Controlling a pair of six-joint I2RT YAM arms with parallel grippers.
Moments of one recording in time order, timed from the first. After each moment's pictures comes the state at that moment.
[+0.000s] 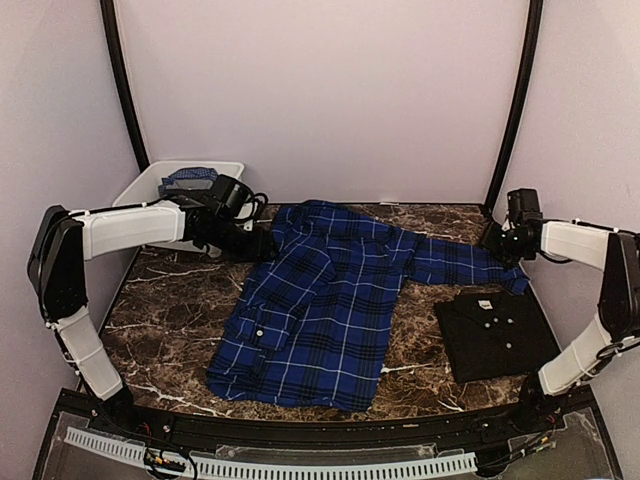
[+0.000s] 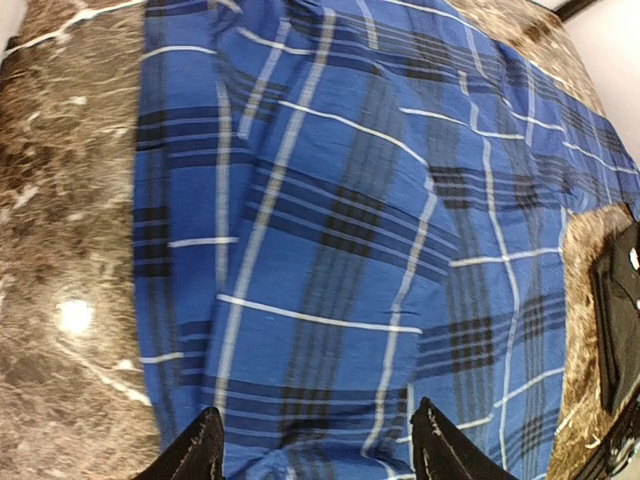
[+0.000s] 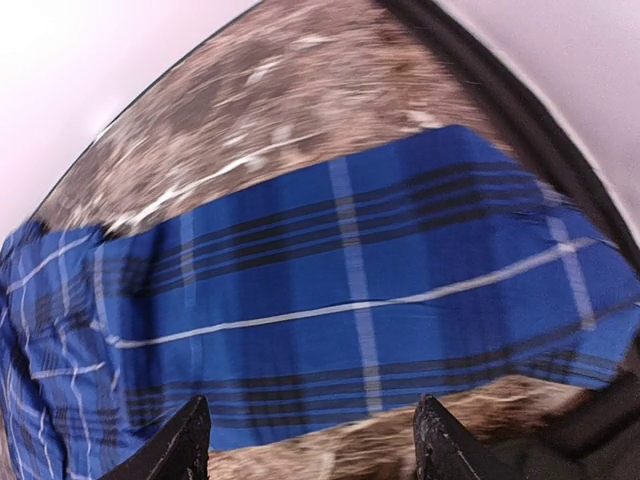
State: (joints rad) left arm -0.54 1.75 1.32 -0.49 0.12 -0.42; right arm 0.04 1.50 0.98 -0.30 0.01 0.54
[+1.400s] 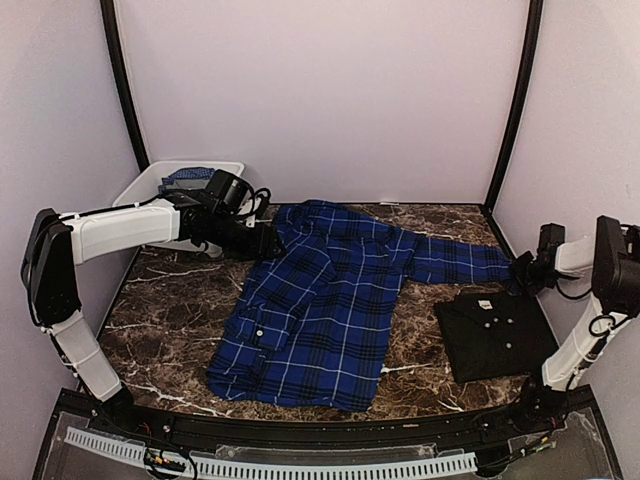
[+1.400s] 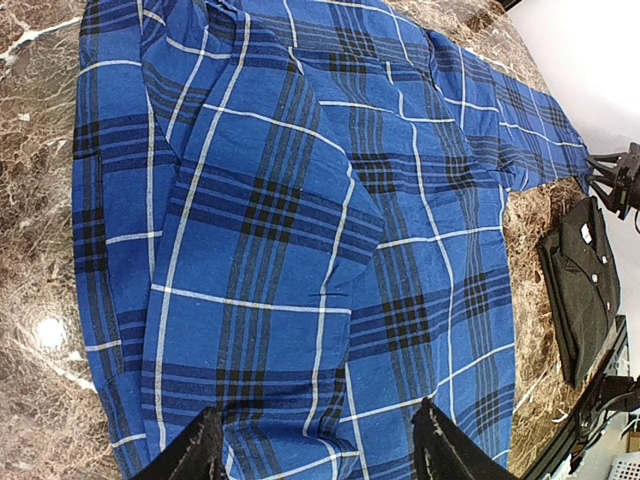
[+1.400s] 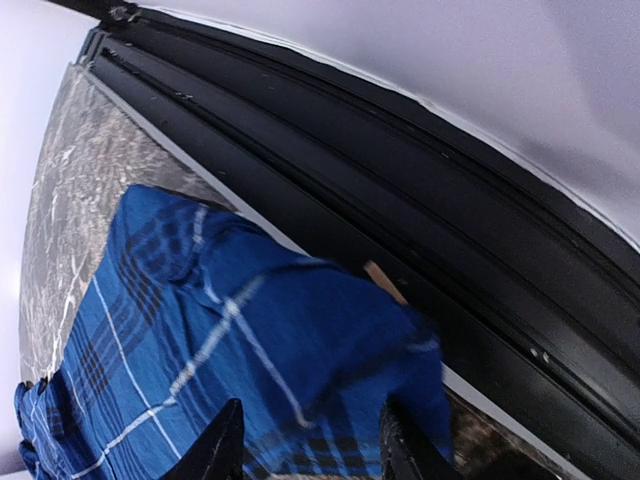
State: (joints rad) left arm -0.58 1.70 1.32 -0.49 0.20 -0.43; right arm -0.34 1.66 0.80 -0.05 -0.14 0.76
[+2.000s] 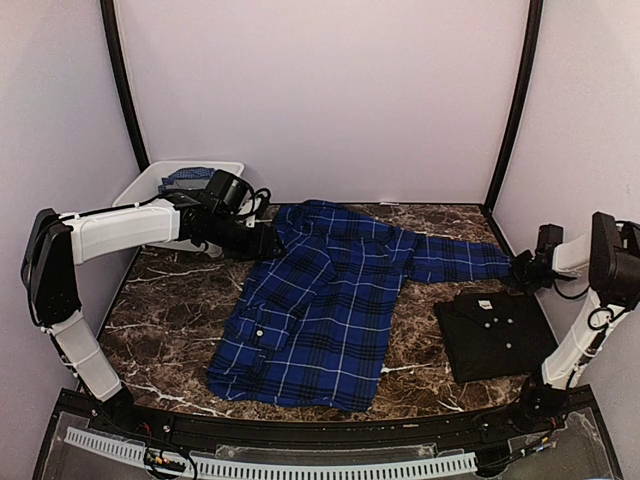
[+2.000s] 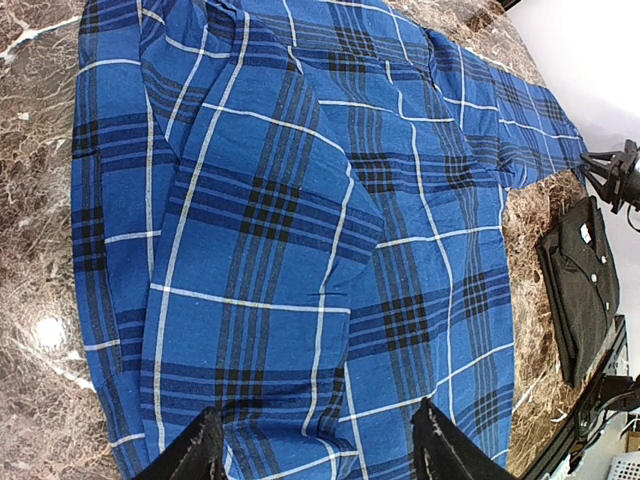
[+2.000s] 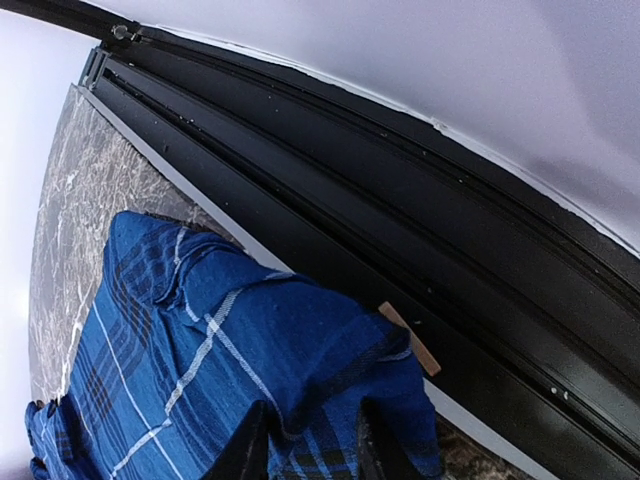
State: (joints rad) left arm -0.58 1.70 1.32 -0.49 0.21 -0.43; right arm -0.34 1.71 0.80 0.03 -0.14 0.80
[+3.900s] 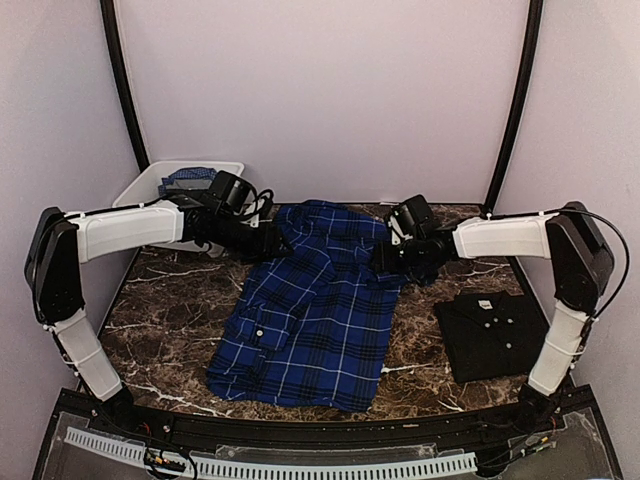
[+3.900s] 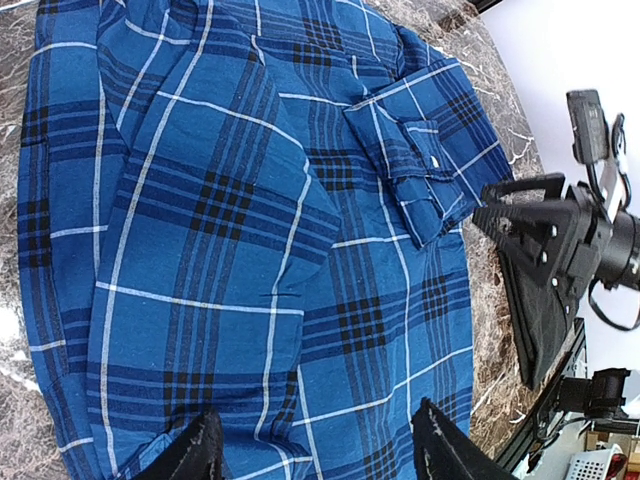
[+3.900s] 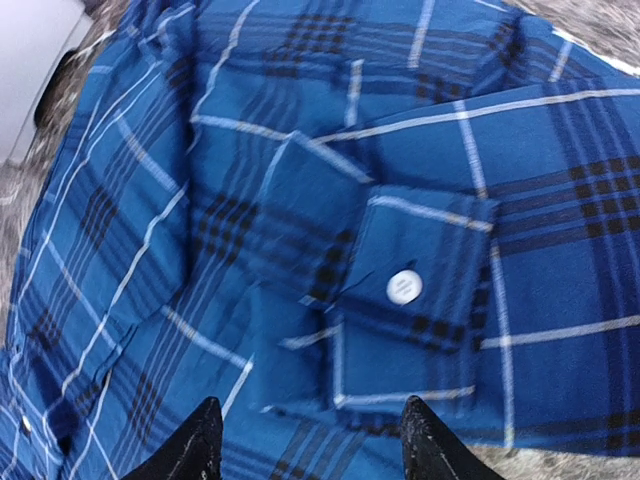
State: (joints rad) left arm -0.58 1.72 1.32 -0.44 0.30 -0.51; right arm 0.61 1.79 1.18 -0.24 -0.01 0.46
